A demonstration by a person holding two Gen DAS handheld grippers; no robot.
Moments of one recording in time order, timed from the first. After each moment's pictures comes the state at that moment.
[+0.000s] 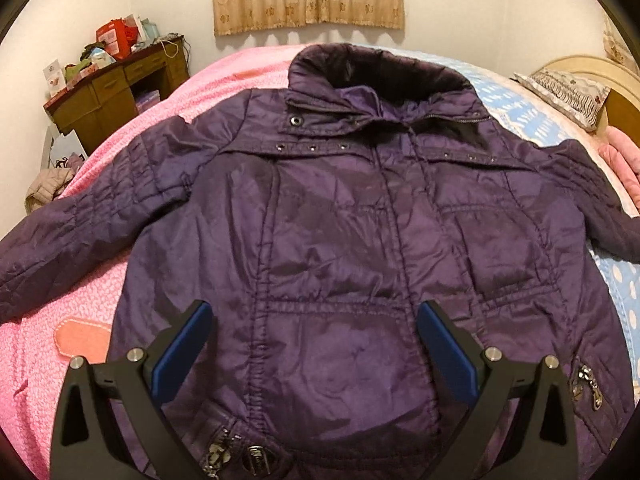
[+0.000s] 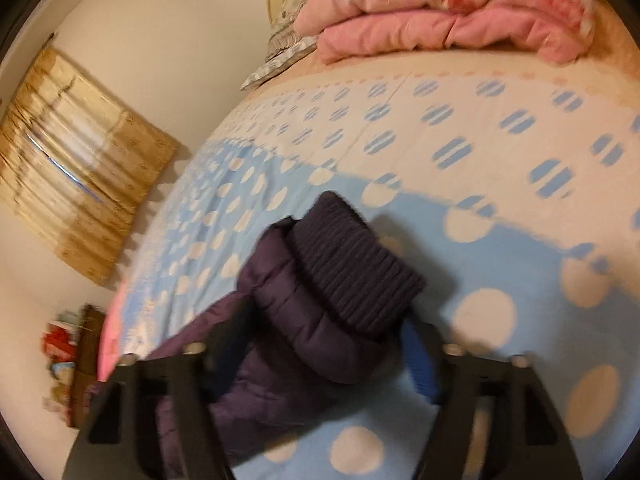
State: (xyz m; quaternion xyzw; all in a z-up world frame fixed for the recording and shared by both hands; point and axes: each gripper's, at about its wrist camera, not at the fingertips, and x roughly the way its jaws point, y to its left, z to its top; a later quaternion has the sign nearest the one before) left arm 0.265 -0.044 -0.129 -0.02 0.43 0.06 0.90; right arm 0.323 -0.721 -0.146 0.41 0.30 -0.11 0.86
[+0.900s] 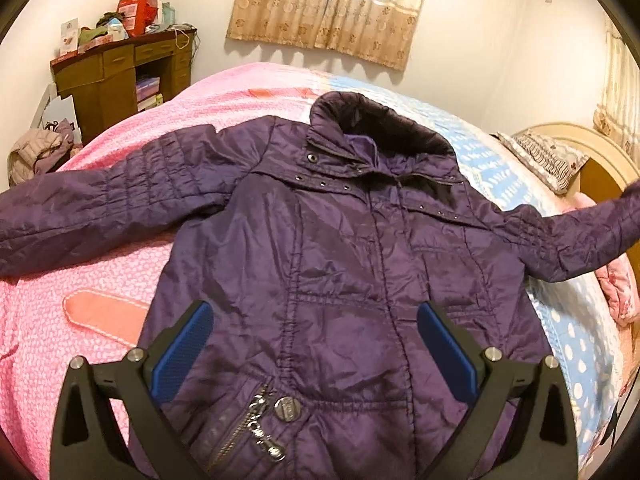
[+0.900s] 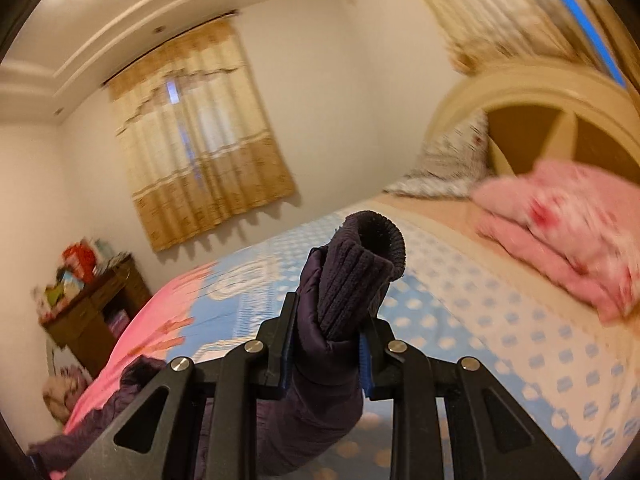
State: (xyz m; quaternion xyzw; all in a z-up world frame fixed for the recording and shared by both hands) left arm 0.219 0.004 -0.089 -0.13 0.38 0.01 0.92; right arm 0.292 -0.533 0.123 0.13 0.14 -0.01 0.98
